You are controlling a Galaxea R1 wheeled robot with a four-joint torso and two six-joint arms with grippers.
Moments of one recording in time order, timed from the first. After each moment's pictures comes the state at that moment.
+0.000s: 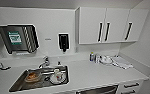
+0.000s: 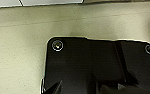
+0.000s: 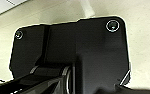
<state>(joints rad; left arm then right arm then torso) 1.47 3.11 -2.91 0.03 -0.18 -0.05 -1.49 3.02 -2.71 -0.06 0.04 0.11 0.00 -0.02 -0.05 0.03</state>
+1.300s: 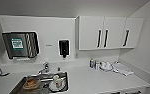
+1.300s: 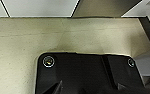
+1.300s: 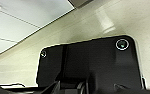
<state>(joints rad) 1.51 2.84 -2.49 0.04 -0.20 -0.05 -1.54 2.60 -2.09 -0.01 0.13 0.11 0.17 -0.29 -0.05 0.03</state>
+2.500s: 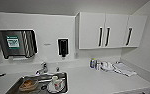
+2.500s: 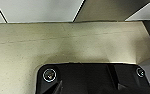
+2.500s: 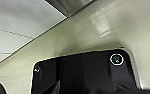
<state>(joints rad) 1.51 2.84 -2.49 0.04 -0.21 -0.05 -1.51 2.56 -2.06 0.07 0.11 0.11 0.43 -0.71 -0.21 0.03</state>
